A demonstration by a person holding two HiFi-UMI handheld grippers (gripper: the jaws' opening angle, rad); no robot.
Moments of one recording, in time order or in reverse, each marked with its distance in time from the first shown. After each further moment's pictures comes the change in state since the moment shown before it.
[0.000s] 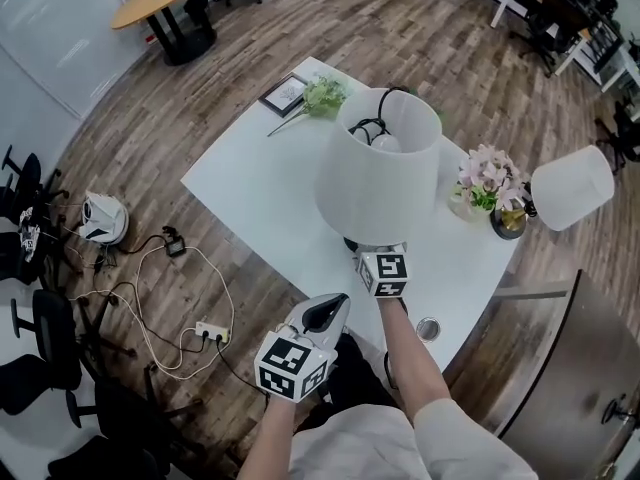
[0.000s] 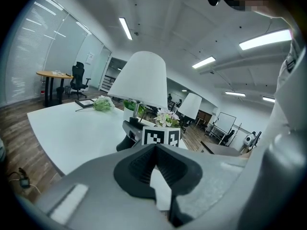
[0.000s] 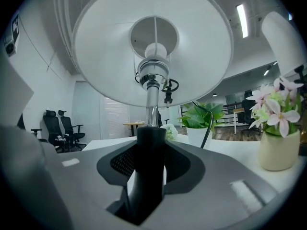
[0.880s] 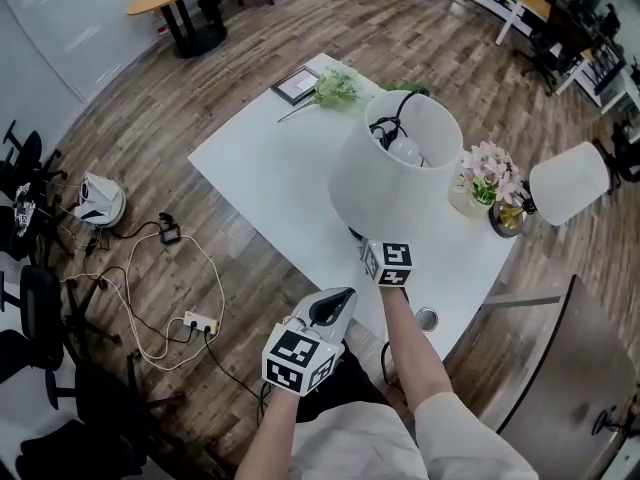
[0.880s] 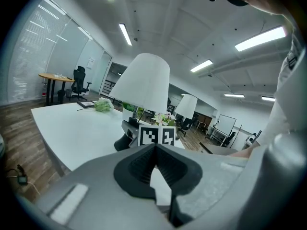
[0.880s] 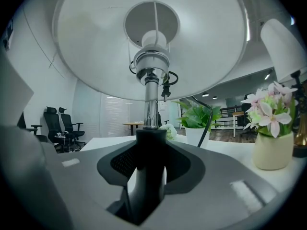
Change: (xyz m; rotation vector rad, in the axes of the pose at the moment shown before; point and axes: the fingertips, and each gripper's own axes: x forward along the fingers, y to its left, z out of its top) left arm -0.011 -0.024 -0.027 0.018 -0.060 0.003; right arm -0.017 -0.002 -0.008 -0.029 -0.015 -0.009
